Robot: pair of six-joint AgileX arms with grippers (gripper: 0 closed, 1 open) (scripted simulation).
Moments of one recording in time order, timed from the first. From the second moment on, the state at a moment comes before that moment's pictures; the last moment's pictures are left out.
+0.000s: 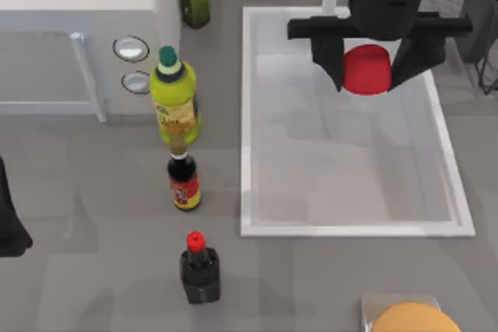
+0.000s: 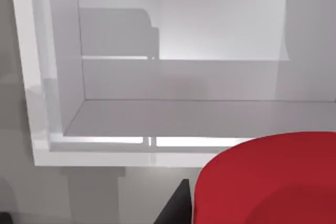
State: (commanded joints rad) left arm 0.00 0.00 0.00 0.00 0.00 0.00; right arm 0.51 2.19 2.22 -1.56 0.03 0.52
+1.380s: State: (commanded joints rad) left arm 0.00 0.00 0.00 0.00 0.00 0.00; right arm -0.04 1.81 1.53 -1.31 0.00 -0.03
